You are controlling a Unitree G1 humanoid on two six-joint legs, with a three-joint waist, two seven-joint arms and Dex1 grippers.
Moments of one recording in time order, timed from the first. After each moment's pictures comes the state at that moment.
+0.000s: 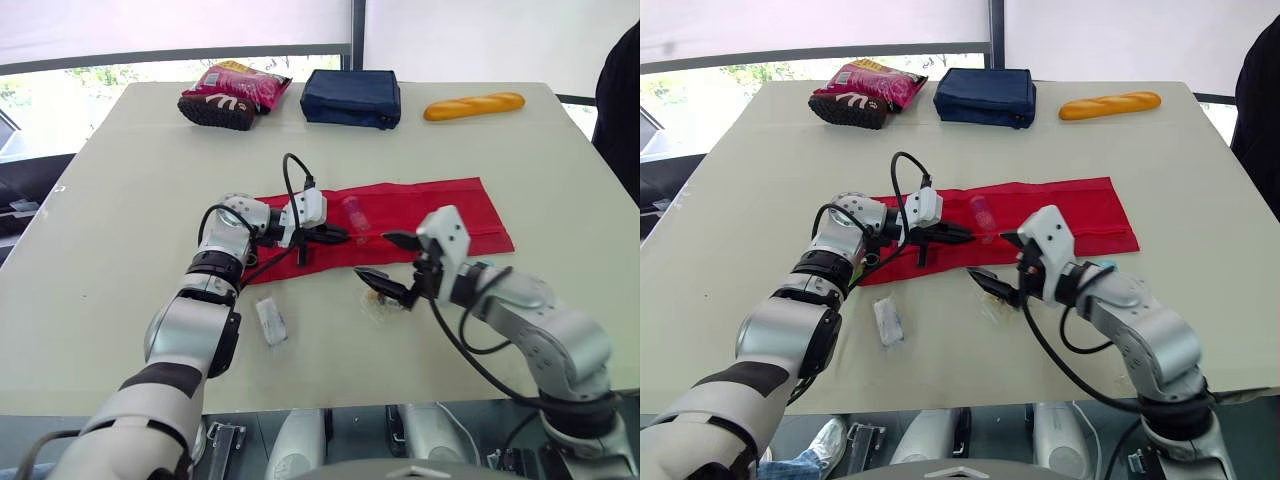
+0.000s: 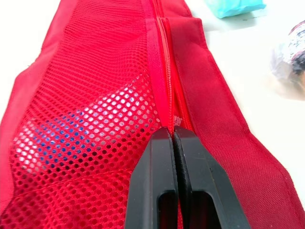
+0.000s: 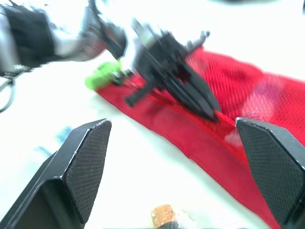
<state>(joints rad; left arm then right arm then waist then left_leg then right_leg) -1.01 0.43 -0.13 1.12 0.02 -0.44 -1.40 -0.22 -0.40 0.04 -0.70 0.47 0.81 0.65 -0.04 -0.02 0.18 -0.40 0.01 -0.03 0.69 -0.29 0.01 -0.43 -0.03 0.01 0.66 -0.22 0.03</state>
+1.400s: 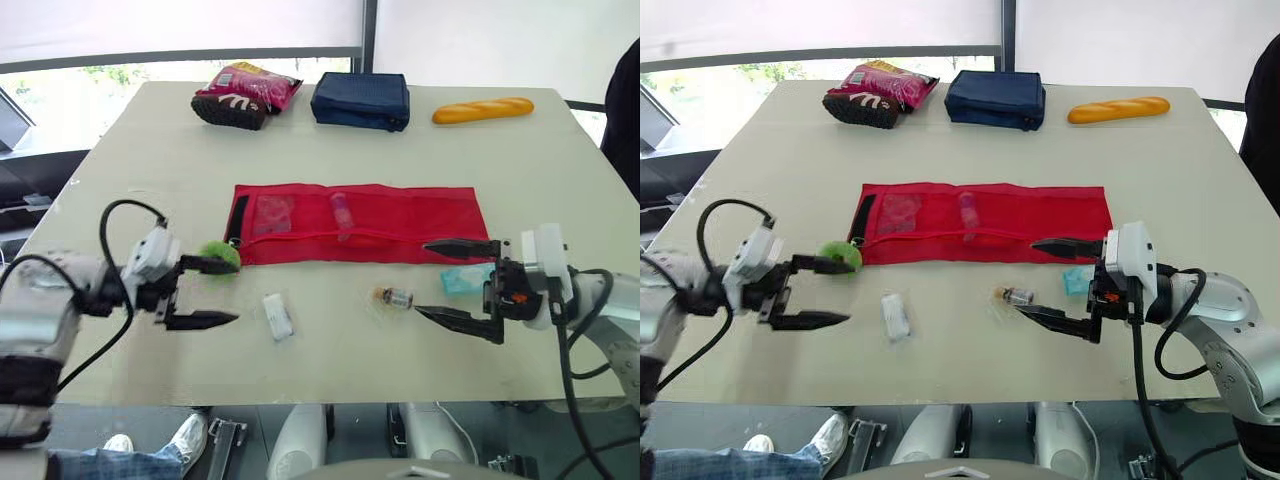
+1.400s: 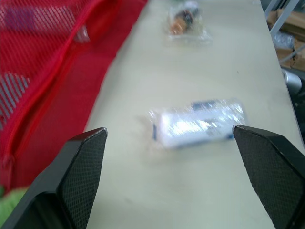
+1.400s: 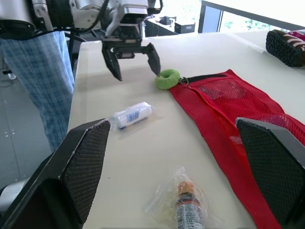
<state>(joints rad) -0.14 1.08 0.14 0.15 -0.53 0.11 -1.57 -0.14 -0.71 -0.09 -0.61 0.71 0.50 1.00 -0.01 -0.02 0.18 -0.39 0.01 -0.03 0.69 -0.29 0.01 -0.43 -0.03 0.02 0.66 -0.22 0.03</state>
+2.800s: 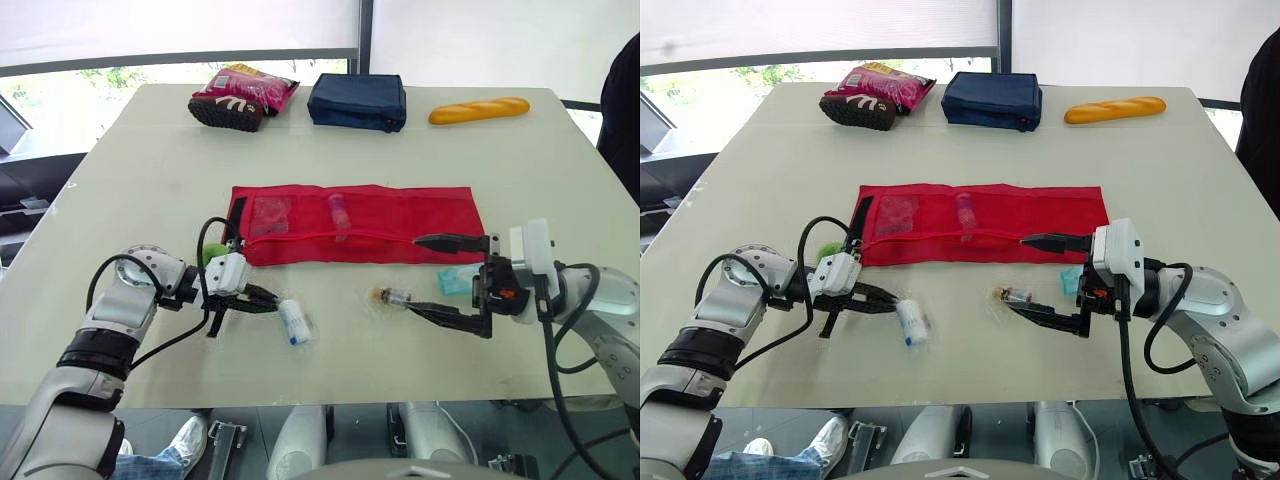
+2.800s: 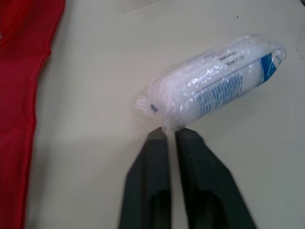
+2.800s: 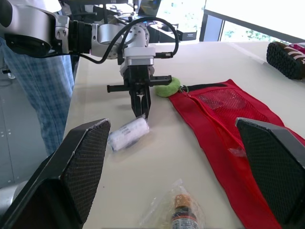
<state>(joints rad) -0.42 0.88 -0.19 0.39 -0.31 -0.21 -1.56 -0.18 -0.71 -0.04 -0.61 0.70 0.46 0.95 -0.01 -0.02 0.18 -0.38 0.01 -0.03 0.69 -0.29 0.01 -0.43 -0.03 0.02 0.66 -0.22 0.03</state>
